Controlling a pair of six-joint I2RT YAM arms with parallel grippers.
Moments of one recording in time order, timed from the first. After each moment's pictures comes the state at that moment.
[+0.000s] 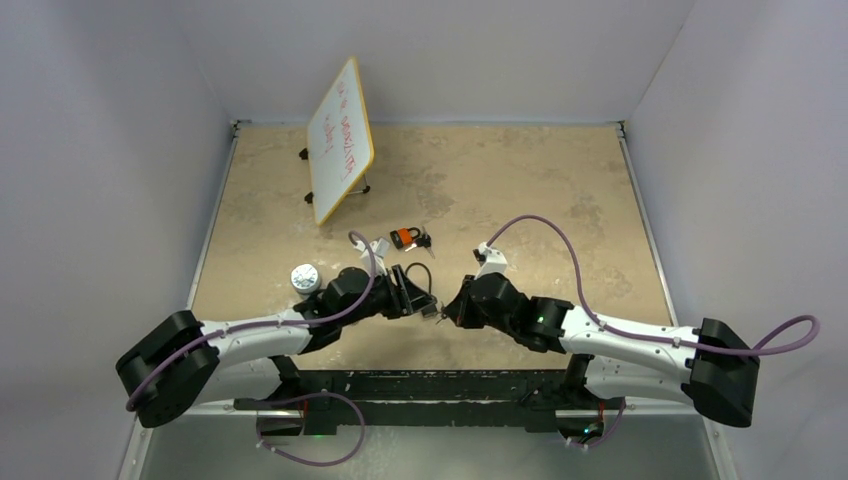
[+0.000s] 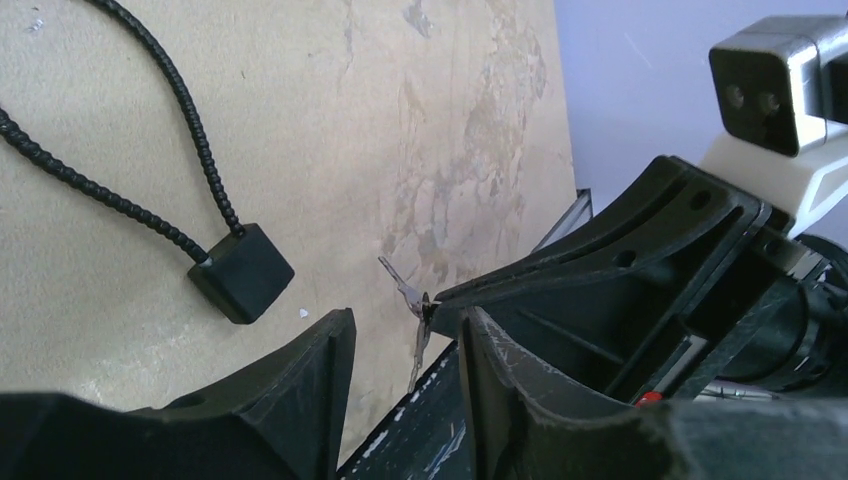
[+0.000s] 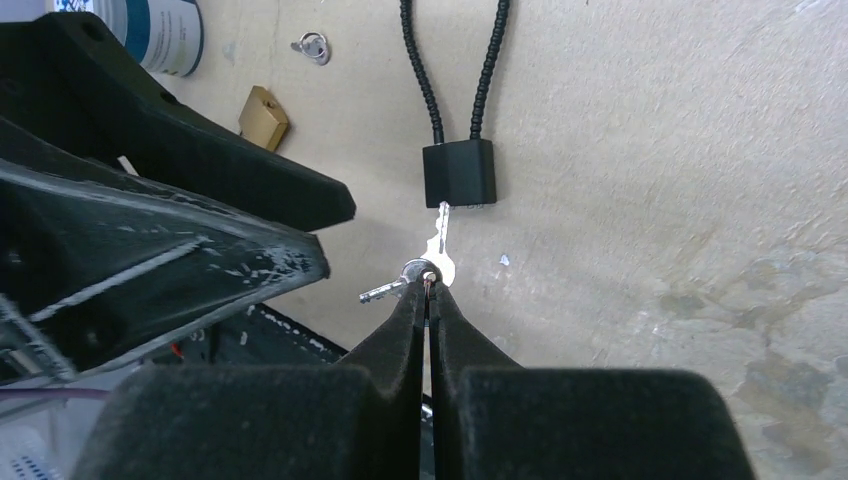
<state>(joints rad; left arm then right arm) -0.88 1.15 0.32 0.48 0.10 -1.04 1.08 1.05 0.53 -0.18 0.24 0.98</state>
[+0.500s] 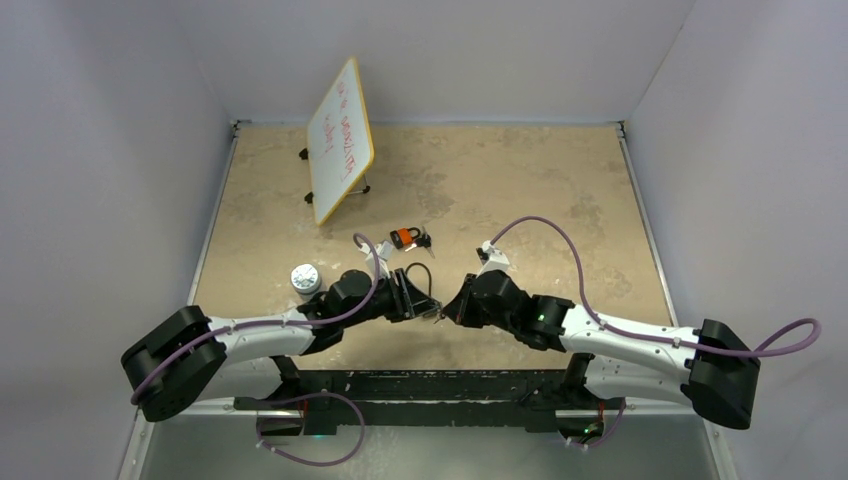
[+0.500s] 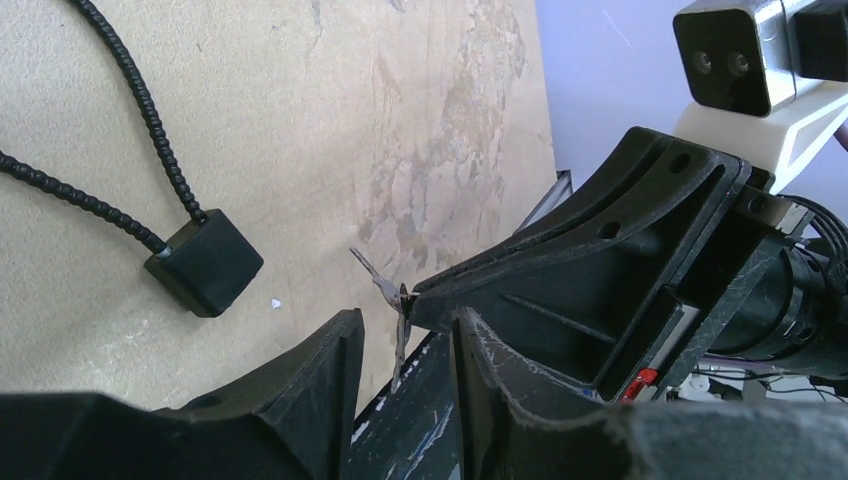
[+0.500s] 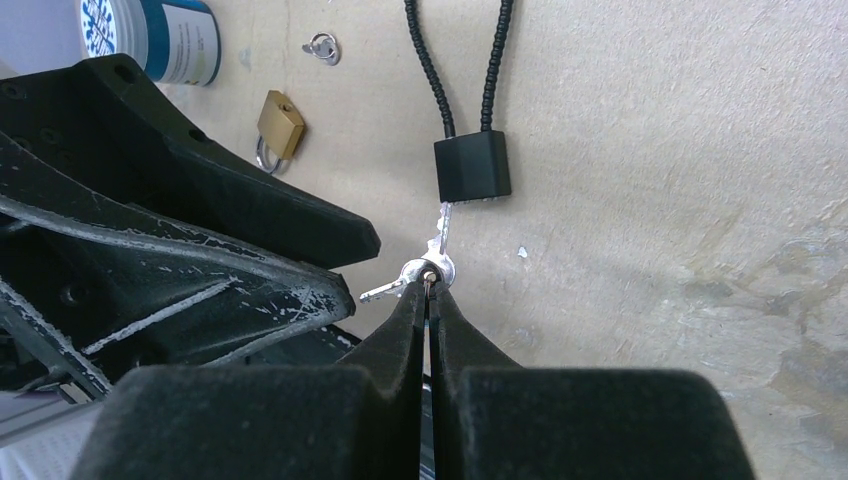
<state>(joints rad) -0.90 1.20 0.30 0.57 0.15 -1.07 1.05 1.05 0.53 -0.18 0.19 1.05</state>
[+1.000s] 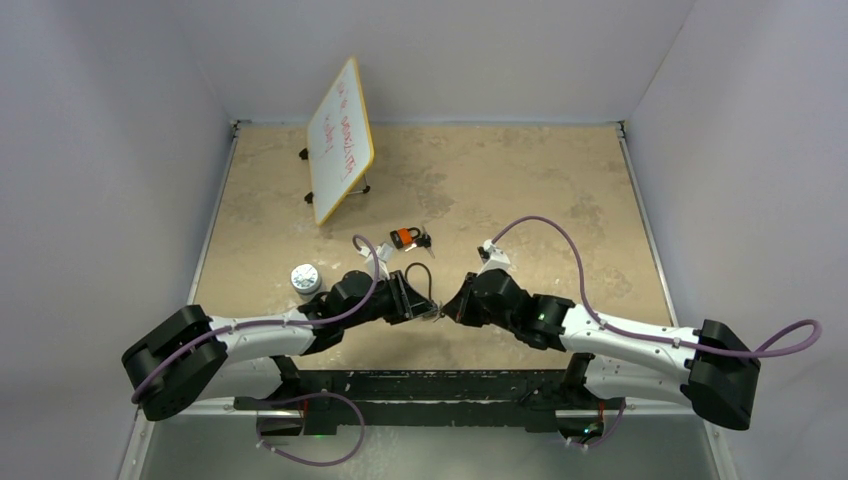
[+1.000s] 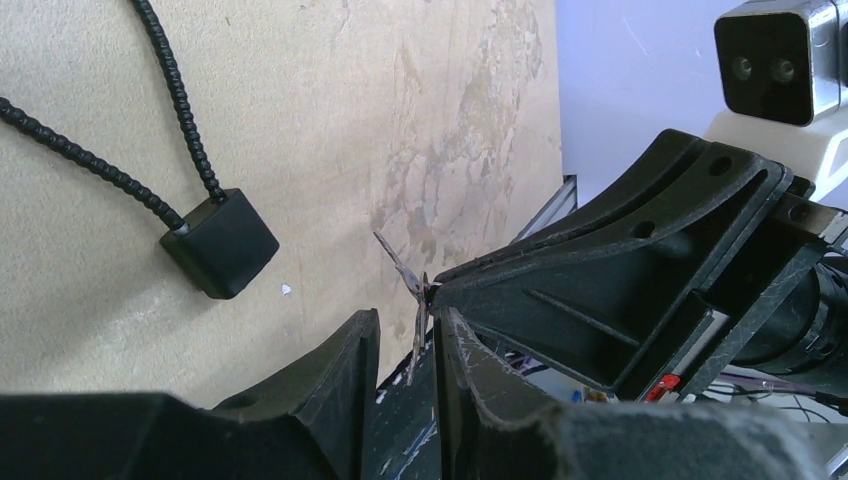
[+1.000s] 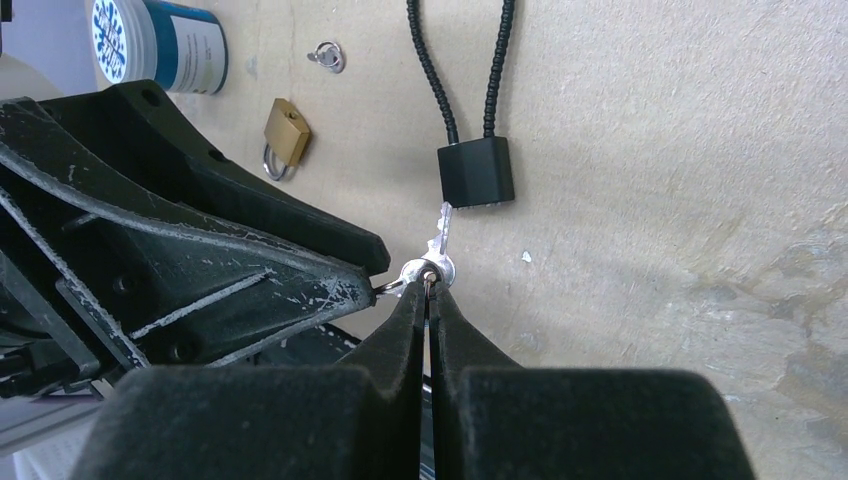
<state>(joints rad) -0.91 1.20 0.30 0.53 0.13 -1.12 1.05 1.05 0.53 -0.17 0.18 1.07</state>
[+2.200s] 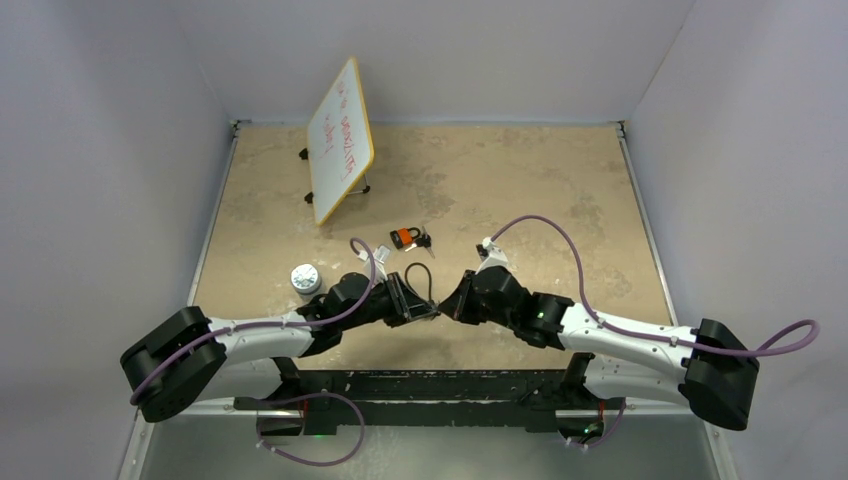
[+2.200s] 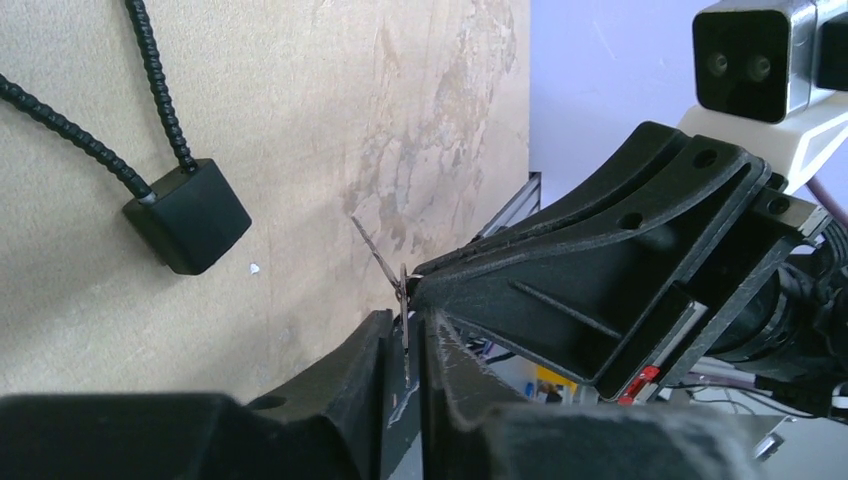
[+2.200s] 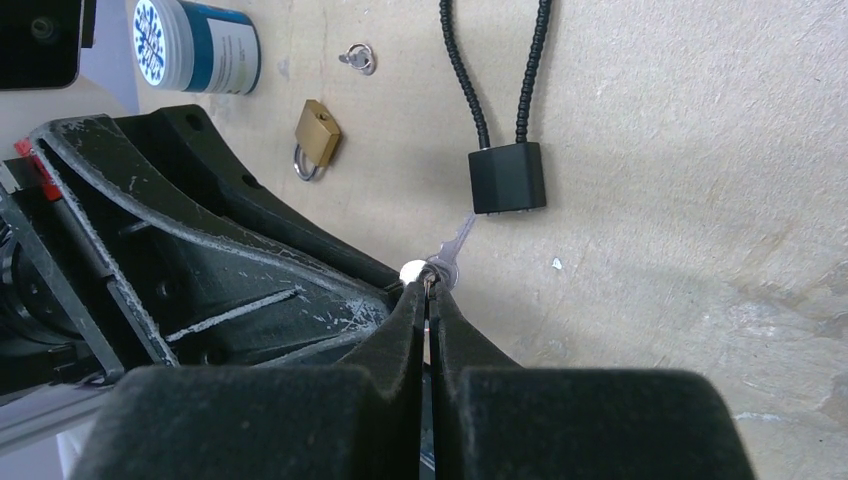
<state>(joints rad) -0.91 1.19 0.27 0.56 0.17 -1.23 1.03 1.07 0.53 -0.12 0.14 1.08</state>
